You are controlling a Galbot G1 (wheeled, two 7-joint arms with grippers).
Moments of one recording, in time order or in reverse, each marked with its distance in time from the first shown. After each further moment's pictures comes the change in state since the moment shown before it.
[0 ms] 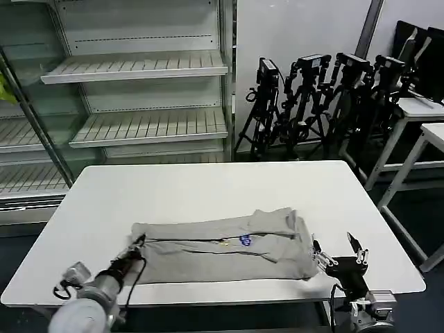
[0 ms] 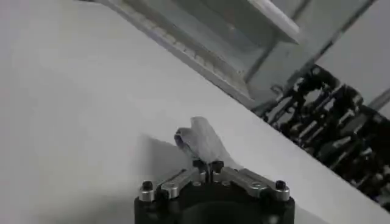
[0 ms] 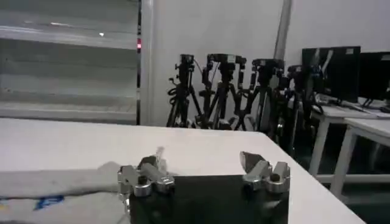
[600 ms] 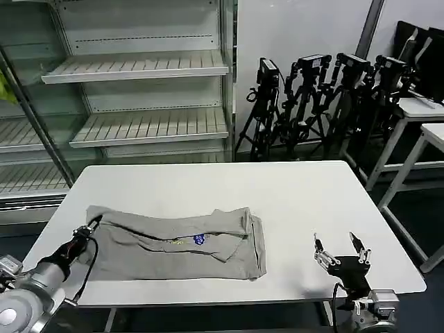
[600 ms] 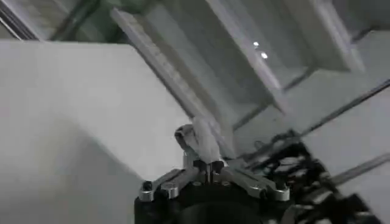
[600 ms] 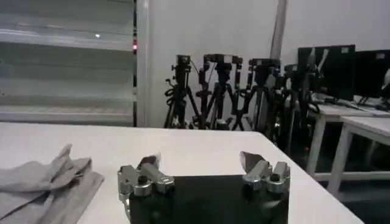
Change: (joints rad) left arm -0.032 0.058 -0.176 -0.058 -0.456 0.001 -0.055; right arm -0.005 0.012 0.013 0.002 0.005 -0.003 0.000
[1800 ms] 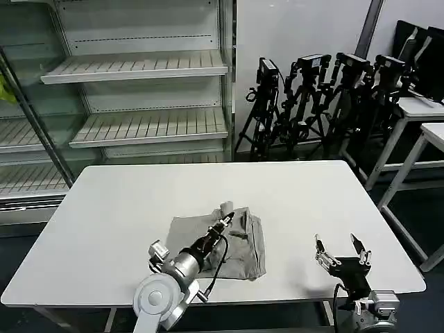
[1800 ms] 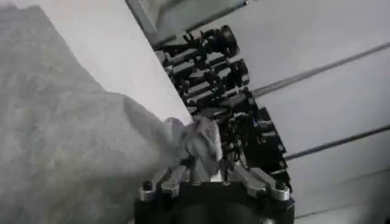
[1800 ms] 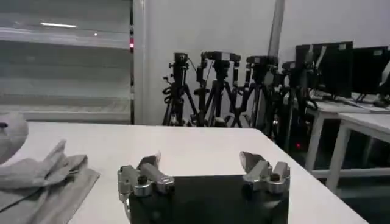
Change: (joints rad) left arm -0.192 -0.300 0.610 0.130 0.270 -0.056 0.020; right arm 0.007 -0.003 -0.005 -0.024 0.007 0.017 -0.003
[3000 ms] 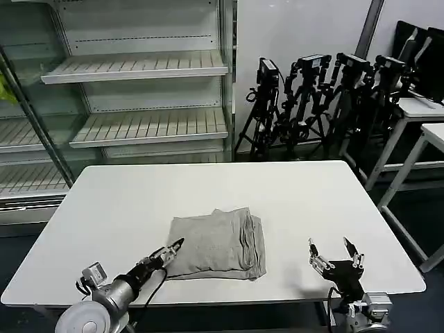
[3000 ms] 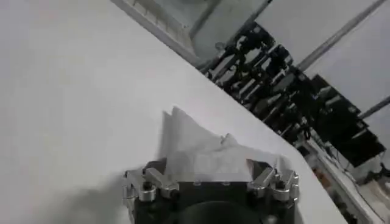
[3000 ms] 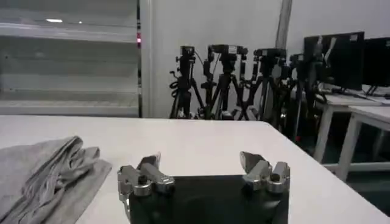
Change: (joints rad) left arm 0.237 0.354 -0.243 -0.070 0.121 0.089 0.196; right arm -0.016 0.006 -0.023 0.002 -0.005 -0.001 0.000
